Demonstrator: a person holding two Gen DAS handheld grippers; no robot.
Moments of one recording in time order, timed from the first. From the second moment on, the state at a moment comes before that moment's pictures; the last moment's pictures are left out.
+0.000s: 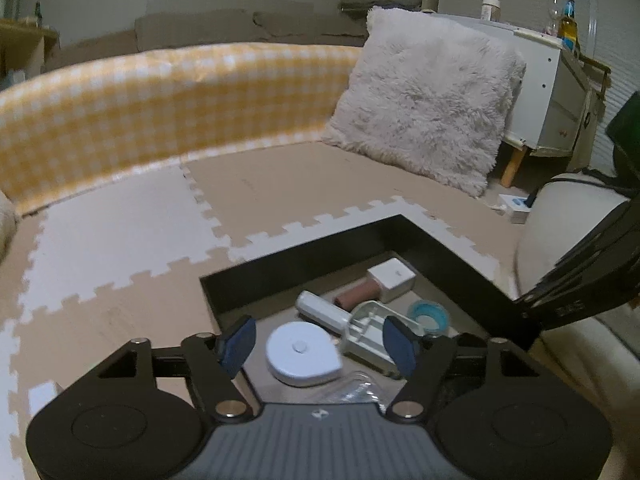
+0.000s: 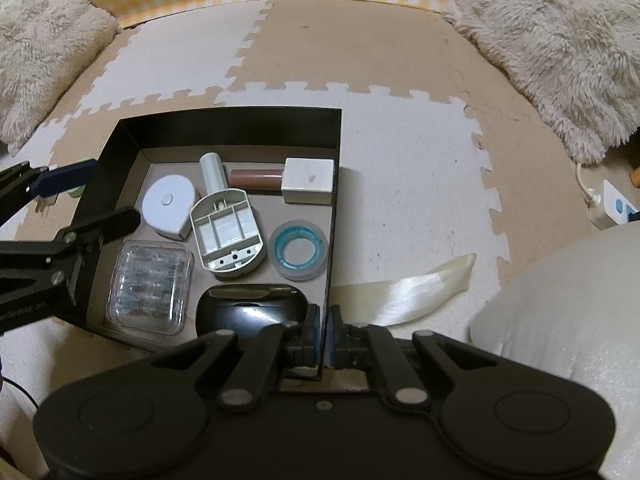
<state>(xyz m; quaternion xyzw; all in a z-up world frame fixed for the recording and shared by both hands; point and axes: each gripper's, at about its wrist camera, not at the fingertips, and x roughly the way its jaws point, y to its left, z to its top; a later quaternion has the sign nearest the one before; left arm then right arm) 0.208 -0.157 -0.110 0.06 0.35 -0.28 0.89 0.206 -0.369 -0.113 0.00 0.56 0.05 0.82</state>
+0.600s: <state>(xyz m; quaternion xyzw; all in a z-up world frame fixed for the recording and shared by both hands) 0.197 -0.169 -0.099 0.05 0.37 -0.28 0.88 0.206 -0.369 -0.114 0.00 0.56 0.05 0.82</state>
